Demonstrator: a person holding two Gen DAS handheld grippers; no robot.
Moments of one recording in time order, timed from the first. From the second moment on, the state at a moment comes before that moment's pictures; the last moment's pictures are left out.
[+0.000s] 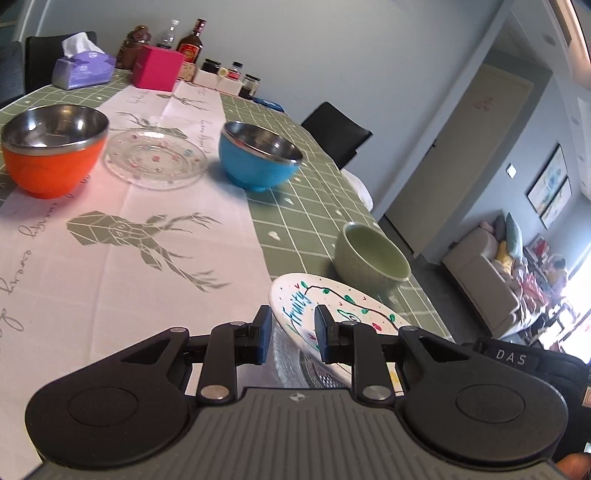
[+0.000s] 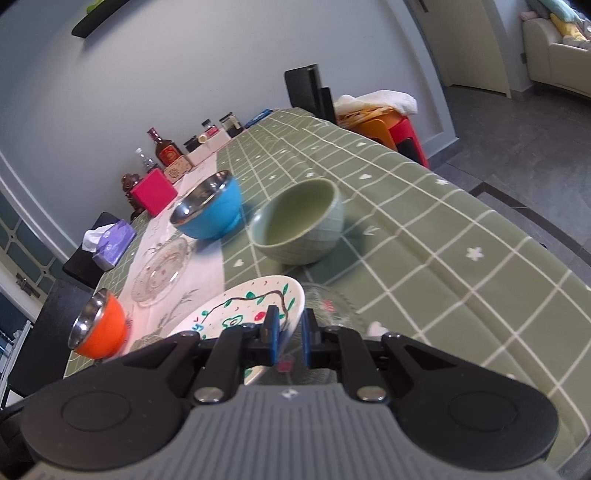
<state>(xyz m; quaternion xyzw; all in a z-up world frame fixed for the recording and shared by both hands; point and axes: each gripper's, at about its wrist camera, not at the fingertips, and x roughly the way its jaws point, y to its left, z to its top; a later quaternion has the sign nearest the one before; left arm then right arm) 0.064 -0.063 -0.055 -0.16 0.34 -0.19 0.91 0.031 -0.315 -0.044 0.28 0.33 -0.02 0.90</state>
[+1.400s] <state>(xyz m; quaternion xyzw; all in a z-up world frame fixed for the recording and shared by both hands) 0.056 -0.072 -0.070 -0.13 0.36 -0.19 0.90 0.022 -0.304 -0.049 0.19 0.33 -0.05 0.92</state>
